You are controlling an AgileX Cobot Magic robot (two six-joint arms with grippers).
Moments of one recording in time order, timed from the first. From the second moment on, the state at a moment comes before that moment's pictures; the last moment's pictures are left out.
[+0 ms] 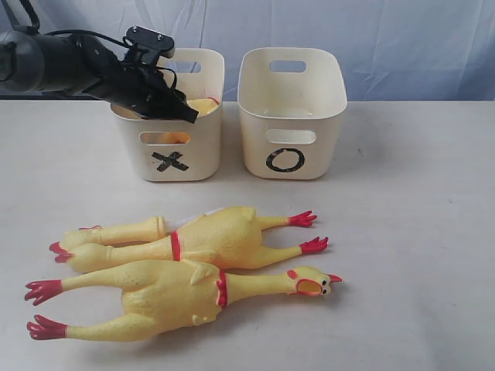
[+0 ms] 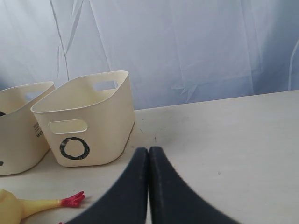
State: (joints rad) left arm -0.26 2.15 -1.56 -0.59 0.33 0.78; right arm 0.11 0.01 -0.01 0.02 0.16 0.14
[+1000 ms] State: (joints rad) left arm -0.26 1.79 -1.63 -0.48 0.76 0.79; right arm 0.11 0.01 -0.01 0.02 0.16 0.14
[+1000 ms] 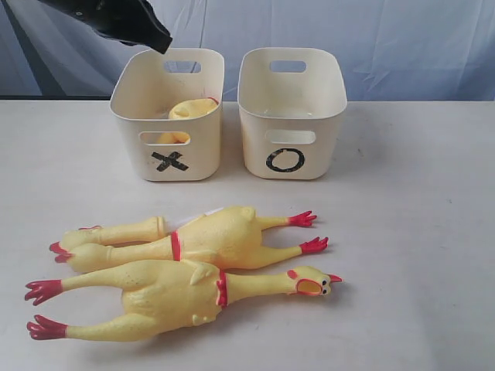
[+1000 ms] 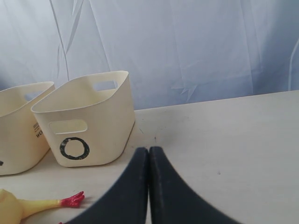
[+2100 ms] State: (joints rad) left arm -0.39 1.64 -1.14 -0.10 0.94 1.14; right arm 0.11 0.01 -0.01 0.02 0.16 0.14
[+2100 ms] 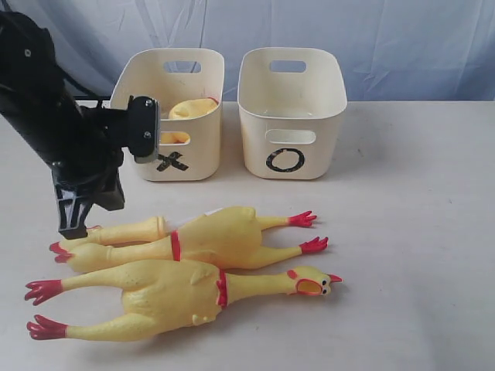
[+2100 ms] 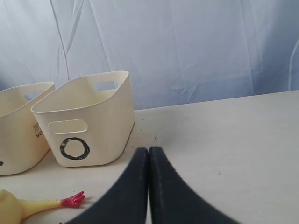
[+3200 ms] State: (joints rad) left arm -0.39 1.83 -1.14 -0.07 0.75 1.17; right arm 0.11 0.01 -0.01 0.02 0.16 0.14
